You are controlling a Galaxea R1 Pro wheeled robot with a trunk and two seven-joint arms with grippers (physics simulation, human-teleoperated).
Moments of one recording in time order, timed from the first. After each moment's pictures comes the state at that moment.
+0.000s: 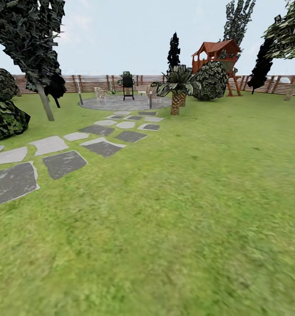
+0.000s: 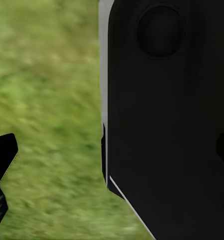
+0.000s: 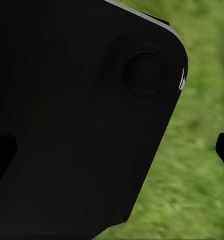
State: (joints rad) left arm 0.01 0.06 0.01 -0.12 0.01 -0.01 0.00; right arm -0.04 0.00 0.18 -0.03 0.13 -0.14 -0.01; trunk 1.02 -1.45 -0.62
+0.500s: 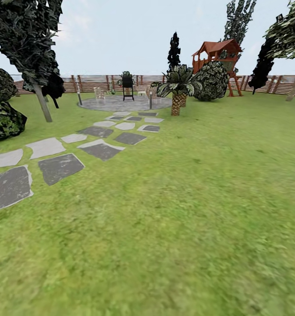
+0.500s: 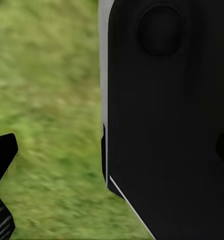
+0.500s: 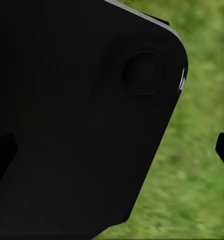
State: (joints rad) left arm 0.01 0.06 0.01 -0.12 0.01 -0.01 0.00; right arm -0.04 0.00 0.18 -0.03 0.13 -0.14 -0.01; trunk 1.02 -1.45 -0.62
